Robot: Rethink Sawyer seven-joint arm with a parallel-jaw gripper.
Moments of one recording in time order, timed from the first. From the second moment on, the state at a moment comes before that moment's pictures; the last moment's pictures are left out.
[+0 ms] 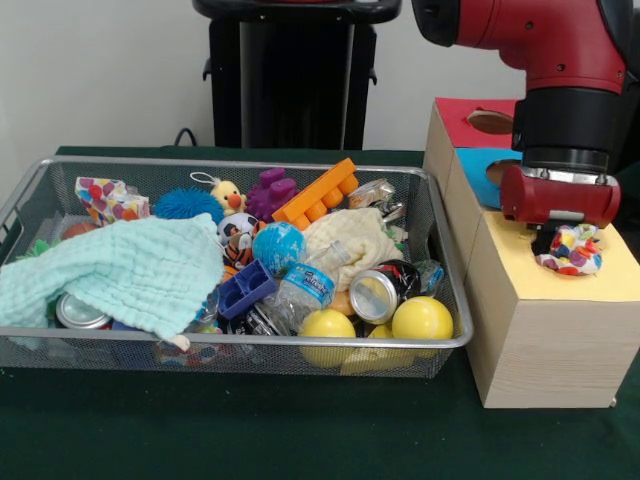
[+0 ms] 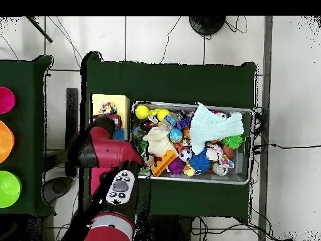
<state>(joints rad) 0.25 -0.41 -0.20 1.60 0.27 -0.14 1.62</state>
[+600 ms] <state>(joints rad) 0.23 -0.42 -0.16 1.60 0.28 -0.15 1.62</state>
